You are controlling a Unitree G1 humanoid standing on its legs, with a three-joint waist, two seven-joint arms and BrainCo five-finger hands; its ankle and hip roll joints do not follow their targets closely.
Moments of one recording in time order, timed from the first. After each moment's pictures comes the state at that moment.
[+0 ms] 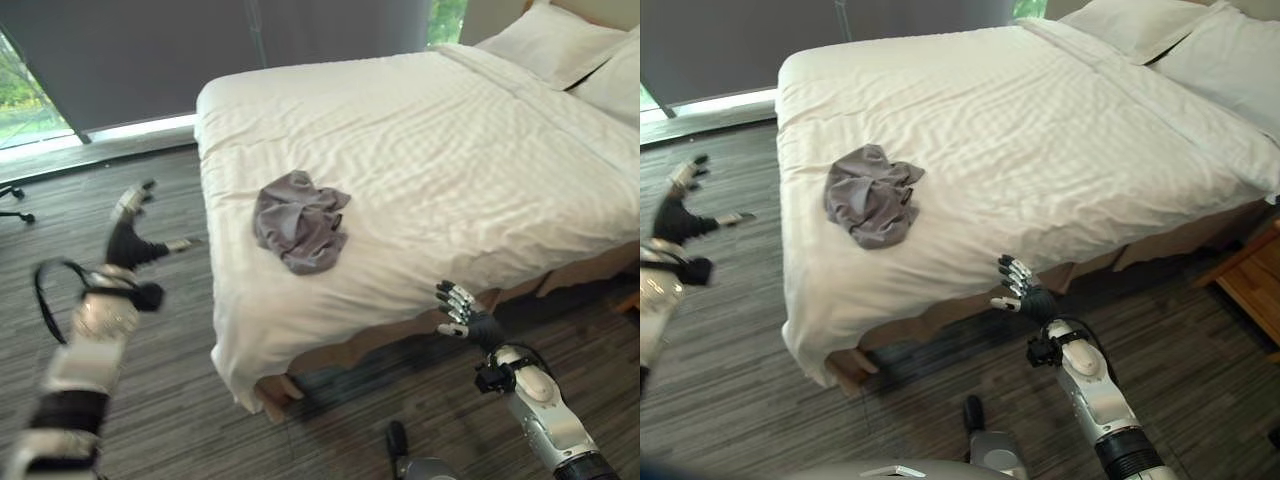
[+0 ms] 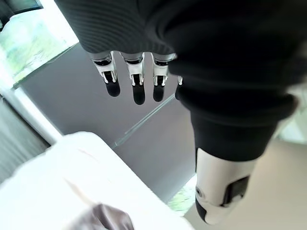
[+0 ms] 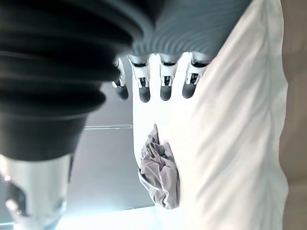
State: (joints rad) left arm -0.42 1.03 0.02 0.61 -0.09 -0.24 0.17; right arm 0.01 -0.46 0.27 0.13 0.44 -0.17 0.17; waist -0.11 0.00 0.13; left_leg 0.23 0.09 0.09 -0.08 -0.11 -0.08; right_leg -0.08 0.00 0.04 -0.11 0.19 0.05
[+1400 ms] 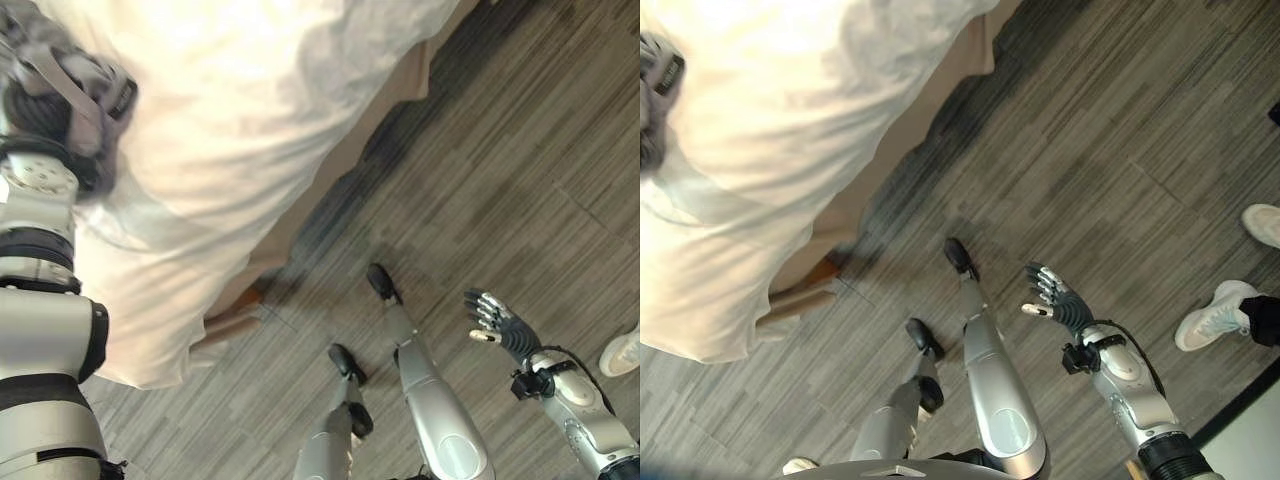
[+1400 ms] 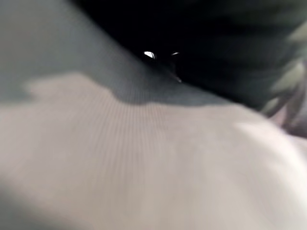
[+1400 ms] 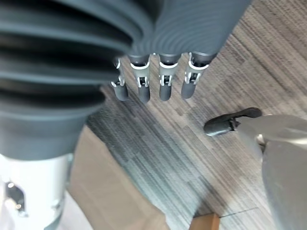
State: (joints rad) left arm -1.14 0.90 -0.35 1.29 -0.17 -0.15 0.22; right arm 0.08 -0.65 0.24 0.19 0.57 -0.18 0.19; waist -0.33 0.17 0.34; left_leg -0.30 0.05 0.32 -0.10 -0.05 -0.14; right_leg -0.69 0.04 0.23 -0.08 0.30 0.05
